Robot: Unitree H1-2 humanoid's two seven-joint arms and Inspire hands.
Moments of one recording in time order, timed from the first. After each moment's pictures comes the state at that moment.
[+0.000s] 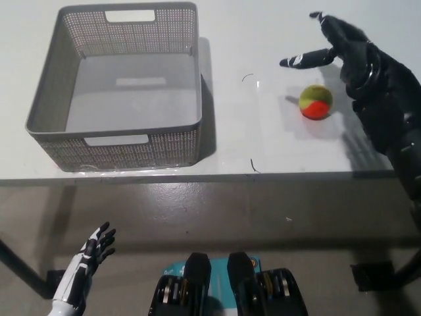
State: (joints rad) left_arm -0.04 0.21 0.04 0.35 -0.08 -0.32 -0.18; right_arm -1.21 -0.23 0.28 1.10 -0.61 0.20 0.14
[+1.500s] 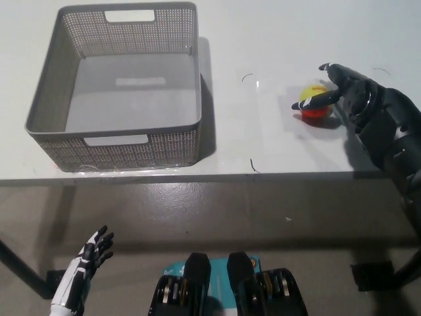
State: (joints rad) left_arm -0.03 0.21 0.05 0.35 -0.08 -0.33 -0.18; right_arm -1.23 -0.21 0.35 1.40 -0.54 0.13 0.12
